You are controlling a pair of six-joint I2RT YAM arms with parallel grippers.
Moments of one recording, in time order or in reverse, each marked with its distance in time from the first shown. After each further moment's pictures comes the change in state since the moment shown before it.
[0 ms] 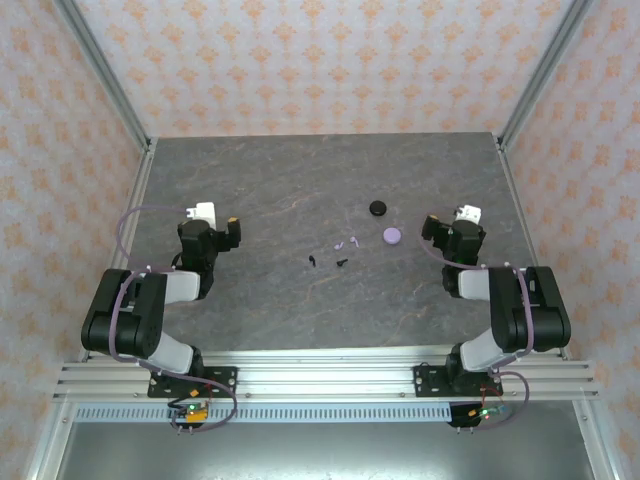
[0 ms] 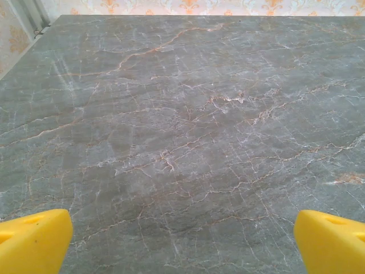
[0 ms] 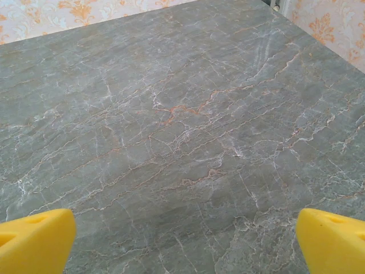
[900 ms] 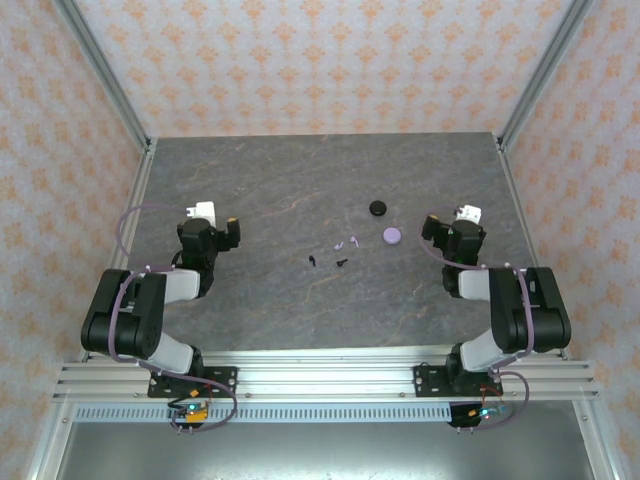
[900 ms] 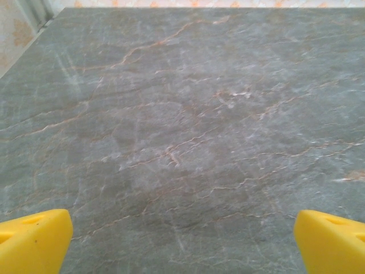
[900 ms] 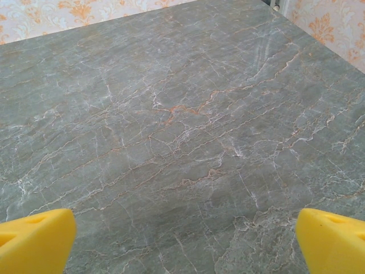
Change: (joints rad) left arm 0.000 -0.014 0.027 -0.076 -0.035 -0.006; right arm 0.000 -0.018 0.000 -0.016 0.001 0.001
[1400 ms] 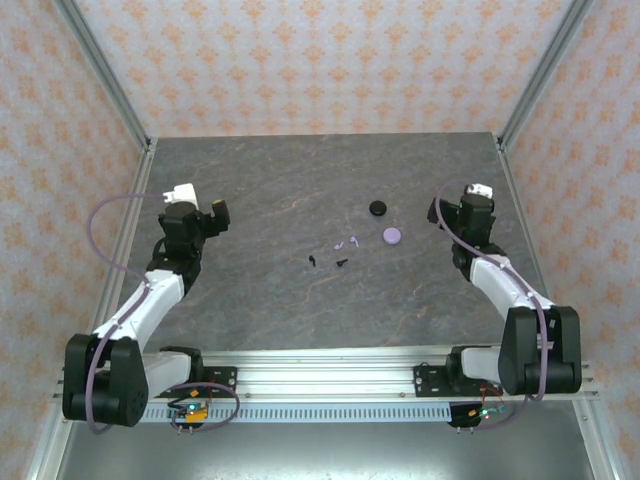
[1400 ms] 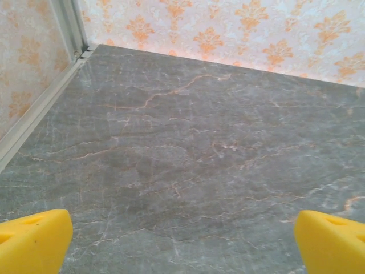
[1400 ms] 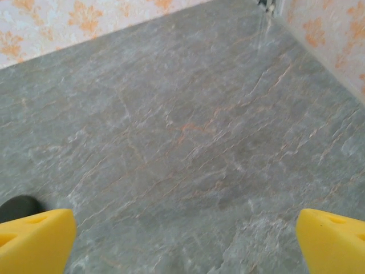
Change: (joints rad) left arm 0.000 -0.369 0.229 -0.599 0.006 -0.142; right arm 0.006 -0.222 0.304 -0.690 -0.034 0.098
